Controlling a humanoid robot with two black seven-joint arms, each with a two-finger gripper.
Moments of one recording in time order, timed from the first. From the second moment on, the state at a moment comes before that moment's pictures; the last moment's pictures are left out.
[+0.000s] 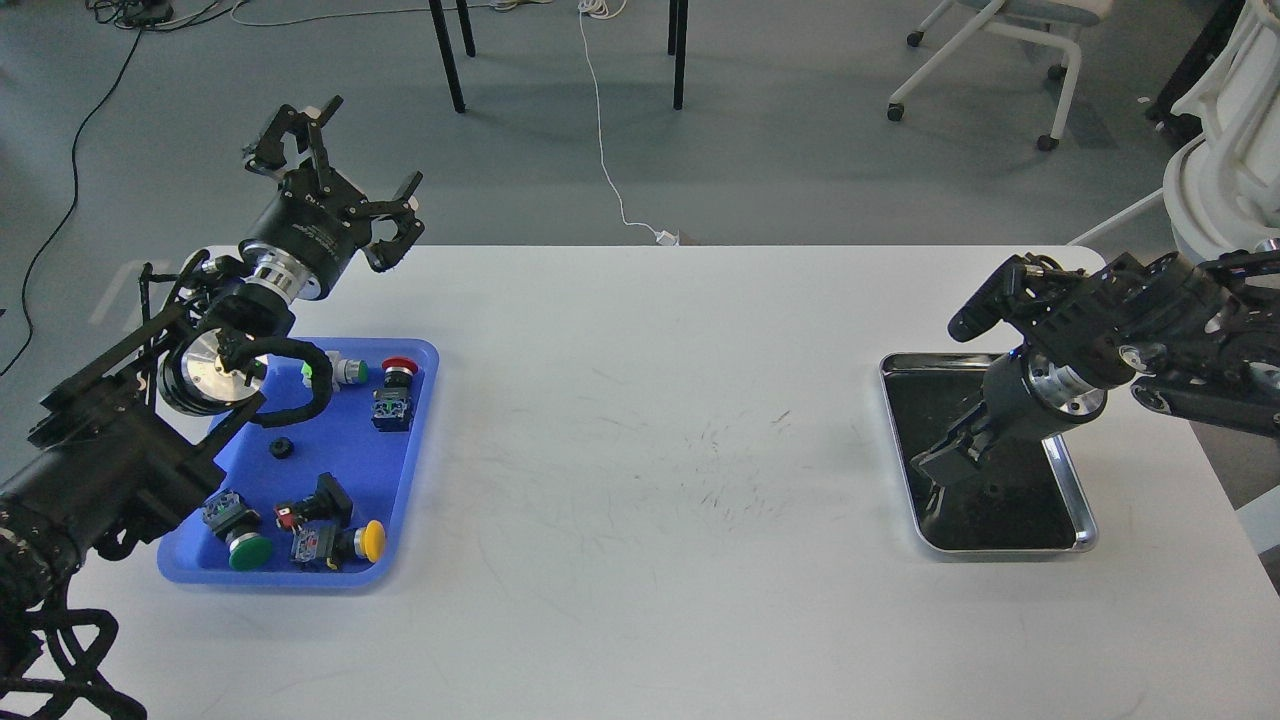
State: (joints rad) left arm -0.73 0.36 -0.77 -0.77 -0.12 -0.36 -0.26; right arm 1.50 -0.56 -0.78 1.15 -1.51 0.37 0.37
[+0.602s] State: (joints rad) left arm -0.73 0.37 -0.76 -0.77 -0.12 -0.36 -0.25; right arm 1.40 -0.58 -0.79 1.09 -1.53 0.32 0.36
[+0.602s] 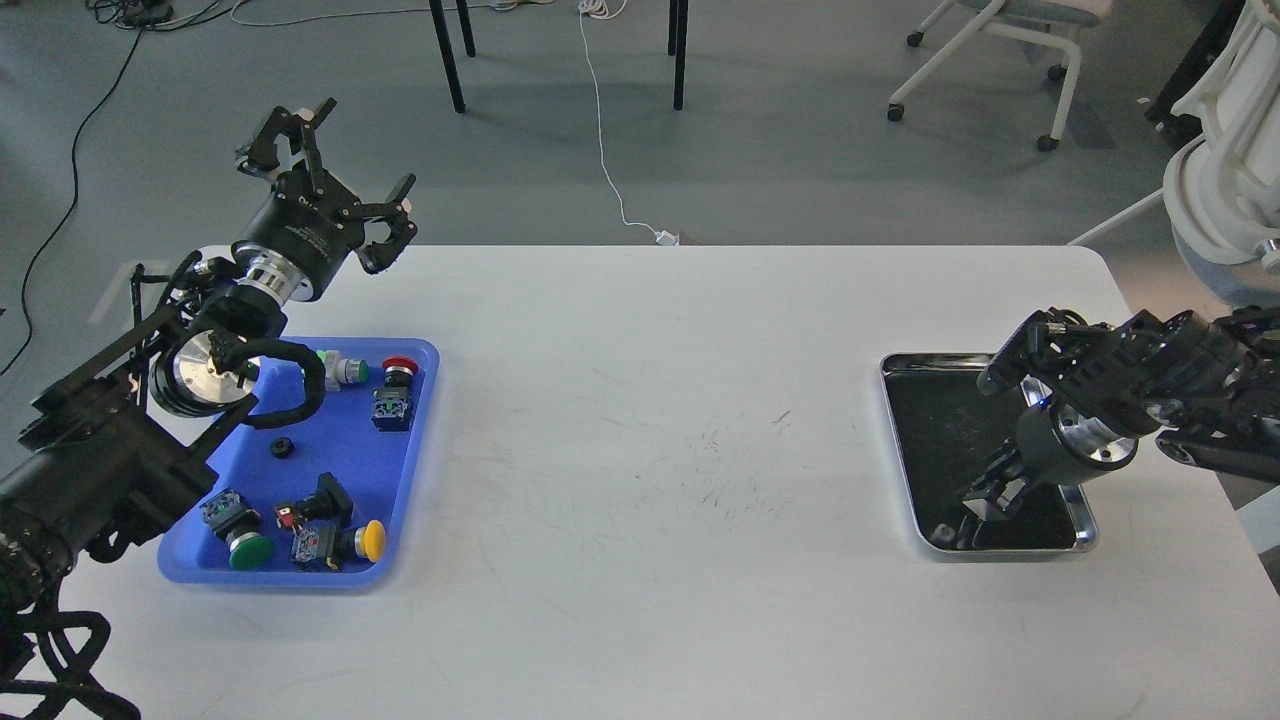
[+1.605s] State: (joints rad) left arm -0.74 0.39 -0.77 -0.77 -0.12 -0.36 -0.26; right arm 1.43 -0.62 -0.75 1.14 -1.53 0.27 0.37
